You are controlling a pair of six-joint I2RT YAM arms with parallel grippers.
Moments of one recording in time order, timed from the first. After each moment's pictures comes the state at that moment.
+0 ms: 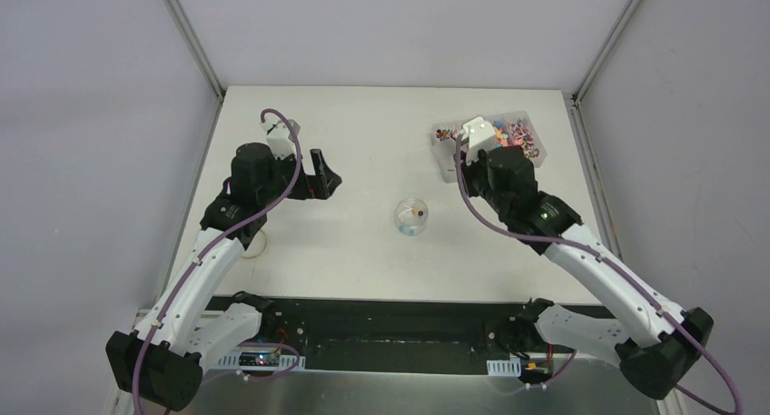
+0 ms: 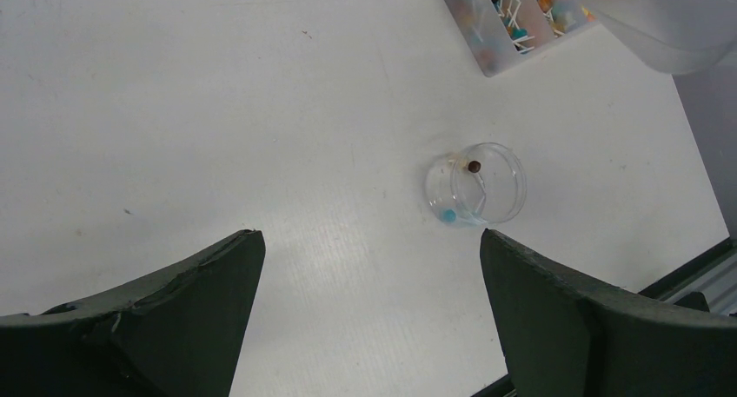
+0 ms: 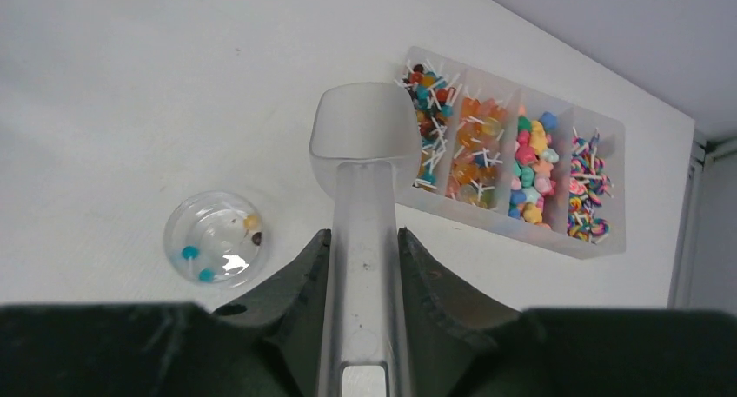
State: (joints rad) left arm -0.30 0.93 0.87 -0.39 0.23 -0.36; right arm 0.73 0.97 0.98 -0.37 0.27 -0.15
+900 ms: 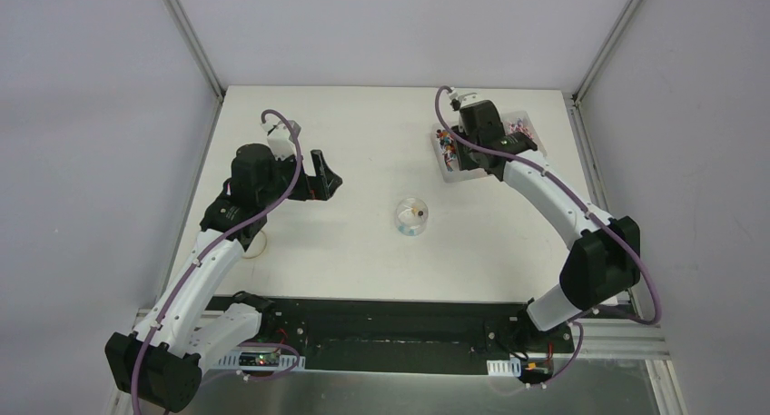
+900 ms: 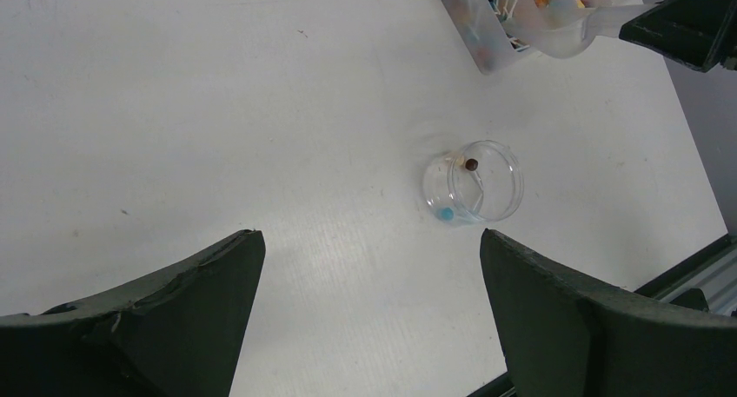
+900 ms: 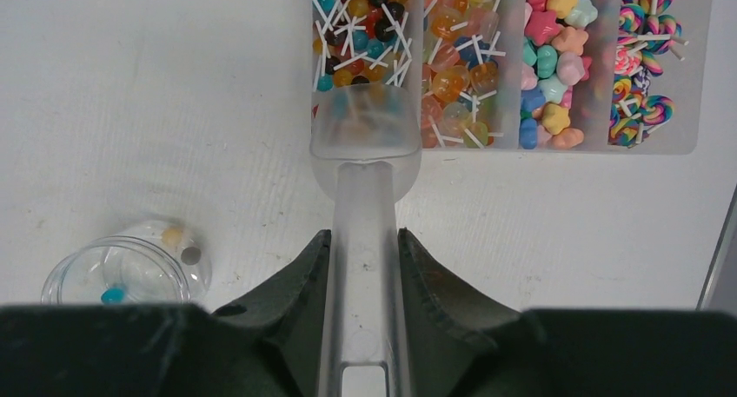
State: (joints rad) left arm -0.30 0.92 0.87 -0.38 0.23 -0.36; right arm 0.47 1.54 1.35 -0.63 0.25 0.05
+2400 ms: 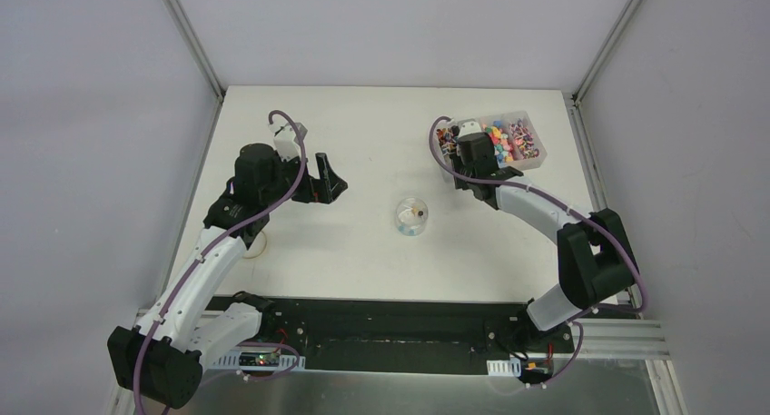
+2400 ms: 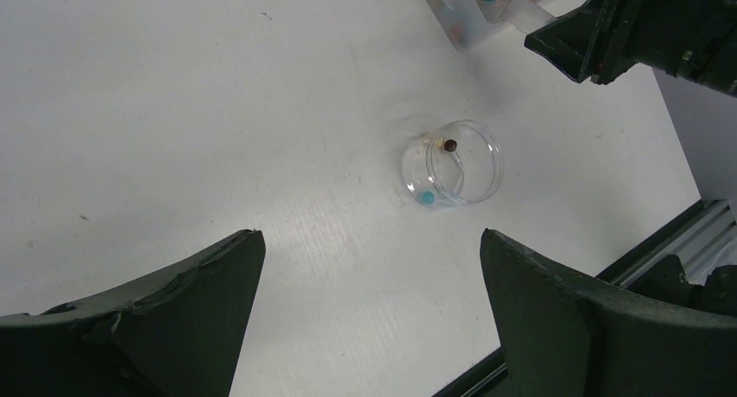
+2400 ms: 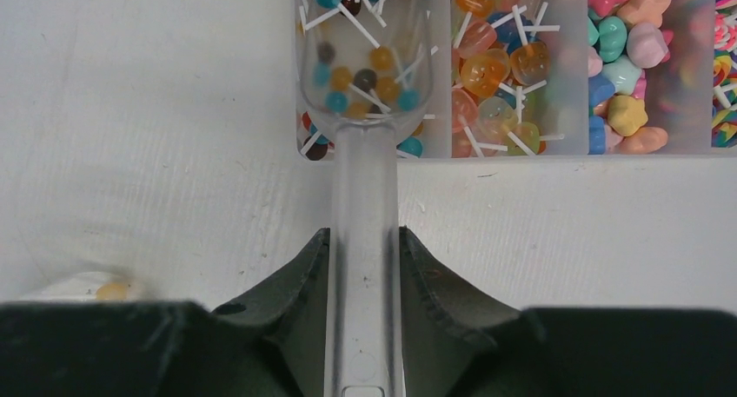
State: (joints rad) left arm -0.30 0.94 0.85 -0.37 0.32 -0.36; right arm 0.47 1.56 1.00 -0.19 0.27 0.07
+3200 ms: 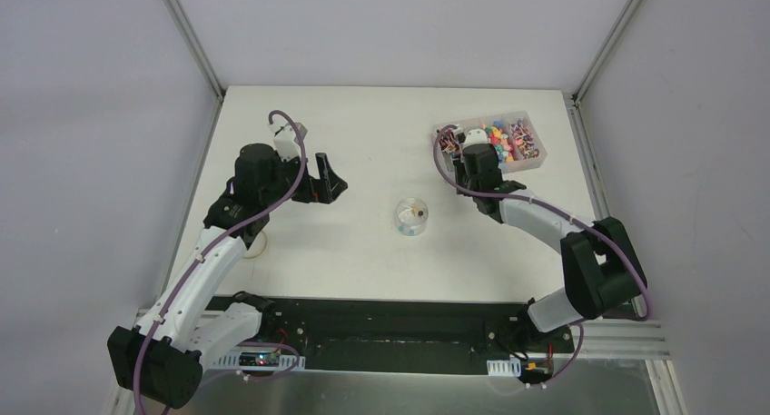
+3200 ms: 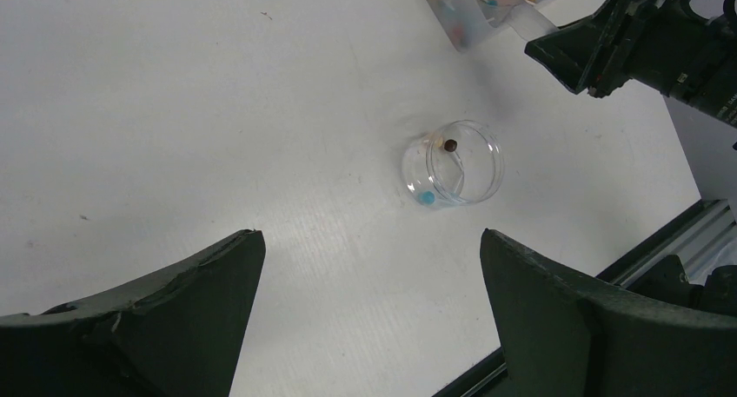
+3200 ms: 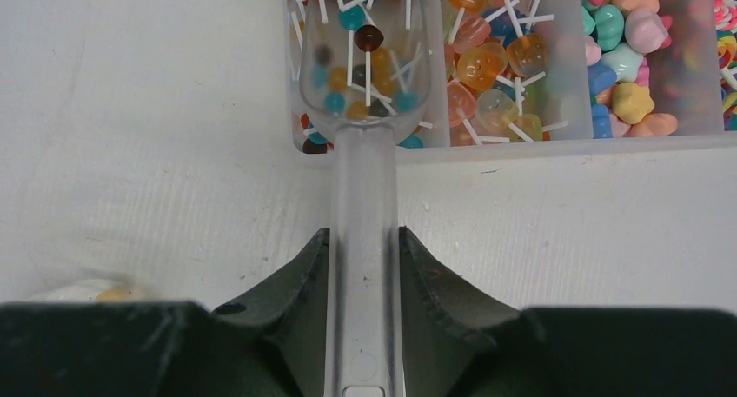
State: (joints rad) left arm -0.30 0.94 0.85 -0.37 0.32 -0.36; right arm 0.47 1.51 0.86 -0.04 0.28 0.10
